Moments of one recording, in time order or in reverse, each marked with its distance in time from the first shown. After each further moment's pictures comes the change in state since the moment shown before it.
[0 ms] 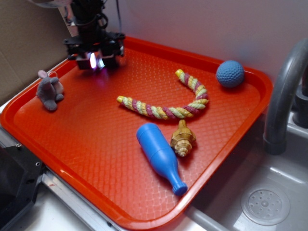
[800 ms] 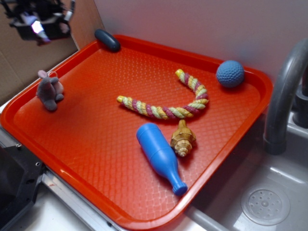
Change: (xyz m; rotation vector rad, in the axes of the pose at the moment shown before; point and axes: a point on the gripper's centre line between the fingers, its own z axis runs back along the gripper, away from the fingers) arm -0.078 0.033 0.147 -0.243 0.017 -0.371
